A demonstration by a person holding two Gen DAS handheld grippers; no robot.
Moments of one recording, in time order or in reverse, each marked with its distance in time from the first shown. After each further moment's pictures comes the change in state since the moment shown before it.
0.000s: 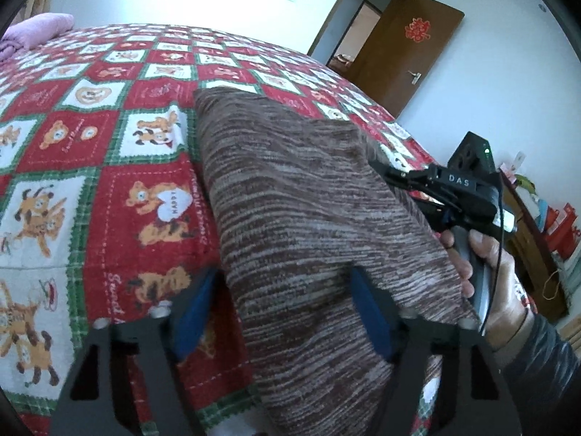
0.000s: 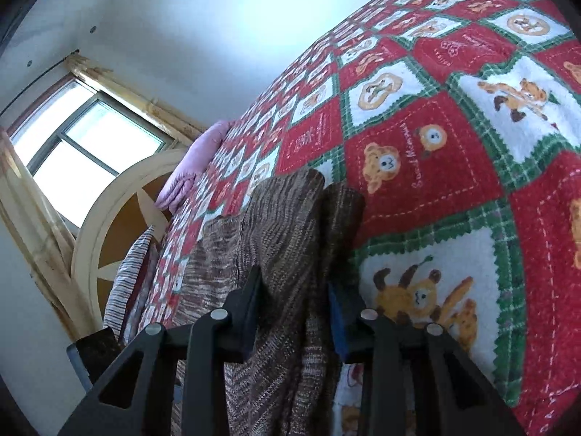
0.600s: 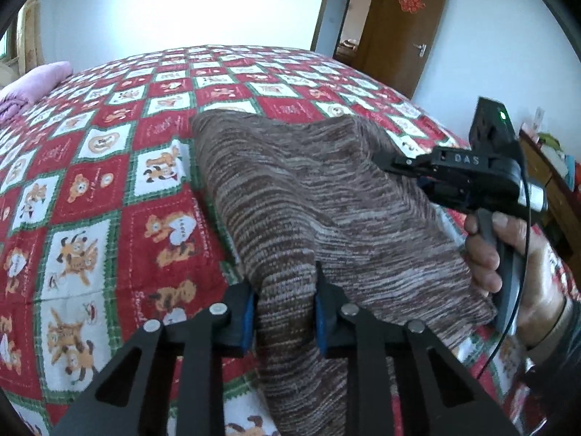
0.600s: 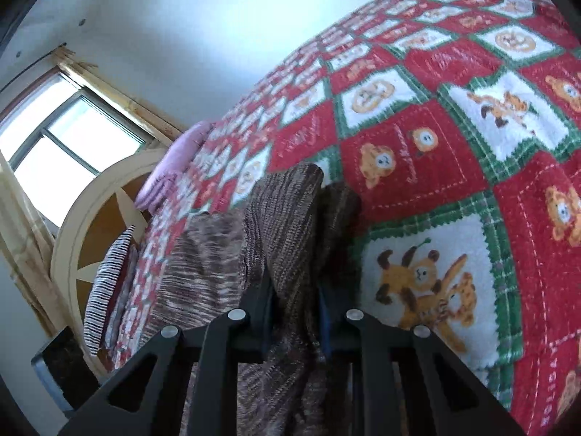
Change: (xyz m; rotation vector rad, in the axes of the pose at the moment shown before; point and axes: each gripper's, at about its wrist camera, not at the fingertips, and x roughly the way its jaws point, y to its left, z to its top) left arm -0.018 -0.031 0.008 0.141 0.012 0.167; right arm -0.014 0.022 -0.008 -0.004 -0.047 -0.069
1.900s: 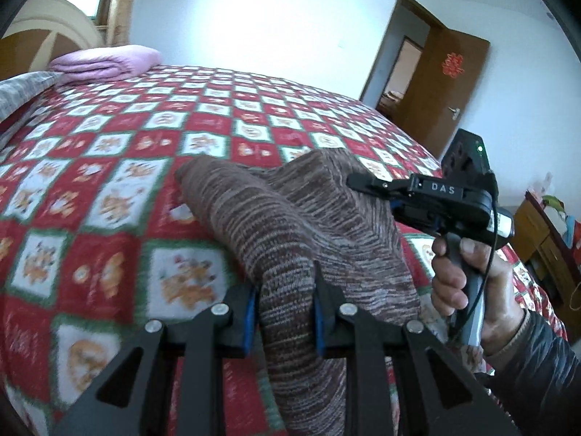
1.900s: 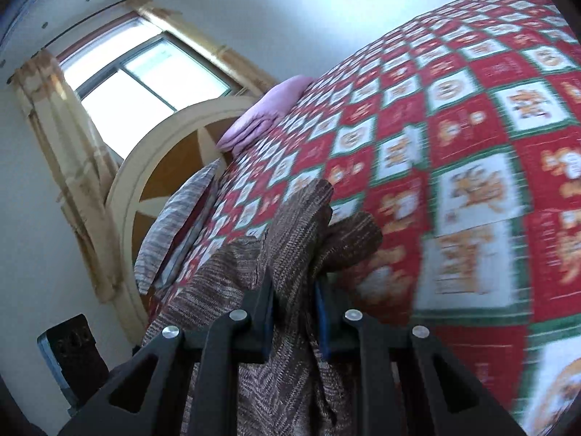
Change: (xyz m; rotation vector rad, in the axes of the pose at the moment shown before) left arm -0.184 0.105 -0.117 -0.207 -0.166 0.093; right arm 0.046 0.197 -0.134 -0.180 0.147 0.256
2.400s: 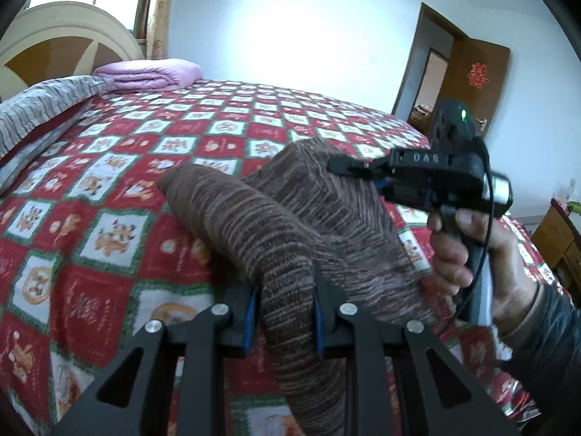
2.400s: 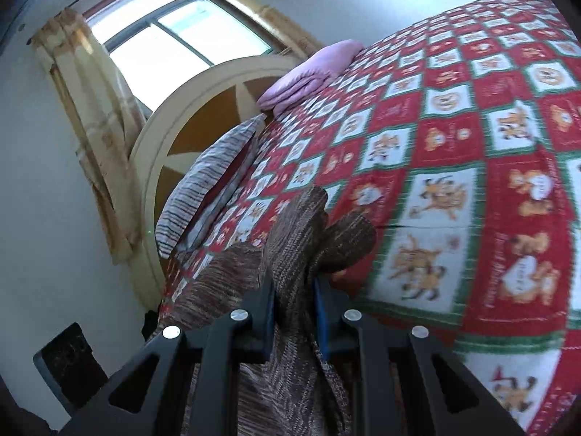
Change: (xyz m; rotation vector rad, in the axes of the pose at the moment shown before) left arm -0.042 0.042 -0.034 -0.014 -0.068 0.140; right arm 0.082 0.076 -0.015 -0.109 0.131 0.092
